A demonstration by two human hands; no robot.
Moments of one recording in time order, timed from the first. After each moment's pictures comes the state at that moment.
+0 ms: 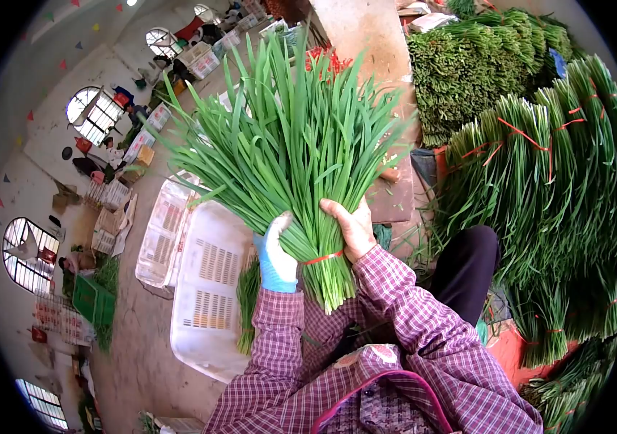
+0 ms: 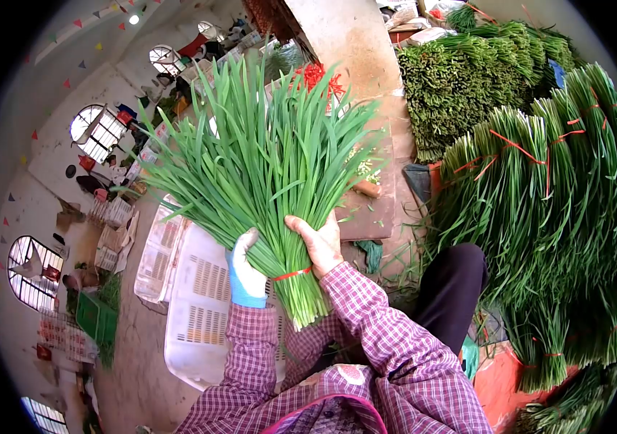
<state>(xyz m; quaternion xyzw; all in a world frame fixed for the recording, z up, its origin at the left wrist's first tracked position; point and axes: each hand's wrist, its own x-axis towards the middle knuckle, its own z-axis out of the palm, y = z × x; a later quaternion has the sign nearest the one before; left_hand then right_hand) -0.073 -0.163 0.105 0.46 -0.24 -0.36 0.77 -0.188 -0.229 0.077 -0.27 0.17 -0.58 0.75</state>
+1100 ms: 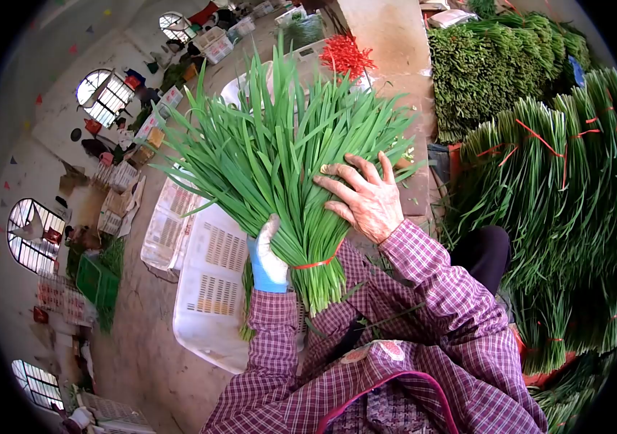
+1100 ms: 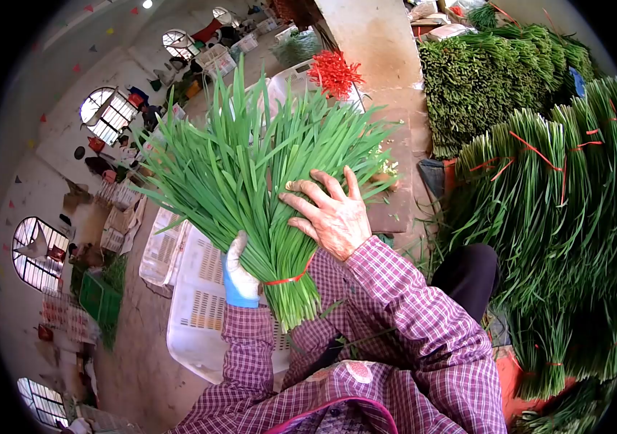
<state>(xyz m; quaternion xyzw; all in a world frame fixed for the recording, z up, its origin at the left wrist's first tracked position) -0.022 -0.137 0.072 0.43 -0.26 -0.37 0.78 -0.217 -0.250 0.102 -0.86 0.27 -0.44 -0.02</state>
